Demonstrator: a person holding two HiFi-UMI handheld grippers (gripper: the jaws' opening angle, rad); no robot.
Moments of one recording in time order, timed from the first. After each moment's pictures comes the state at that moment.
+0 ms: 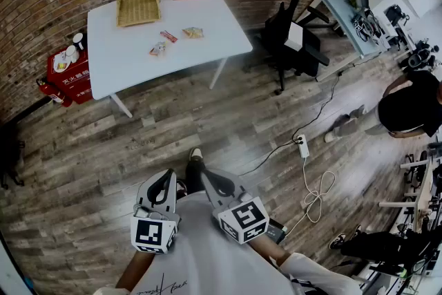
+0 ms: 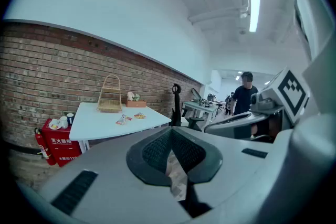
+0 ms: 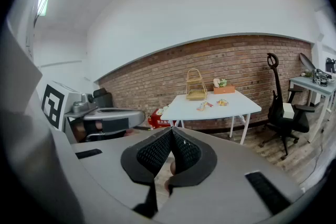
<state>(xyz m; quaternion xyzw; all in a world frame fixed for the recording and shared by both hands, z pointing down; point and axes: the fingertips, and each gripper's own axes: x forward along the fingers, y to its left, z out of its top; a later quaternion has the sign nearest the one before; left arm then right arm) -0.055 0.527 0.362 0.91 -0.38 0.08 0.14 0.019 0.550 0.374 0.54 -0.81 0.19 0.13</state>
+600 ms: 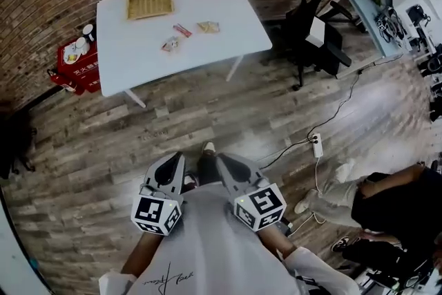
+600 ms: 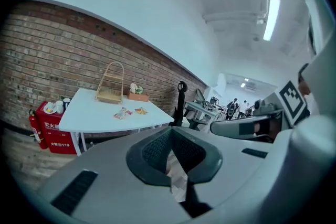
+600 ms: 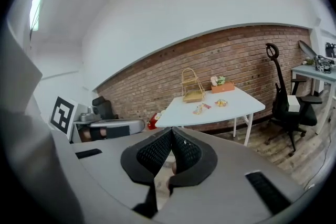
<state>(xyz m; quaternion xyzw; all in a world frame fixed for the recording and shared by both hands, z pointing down) -0.029 0.458 0.384 0.90 -0.38 0.07 0.21 0.062 0.482 0.375 0.52 -0.82 0.22 0.10</state>
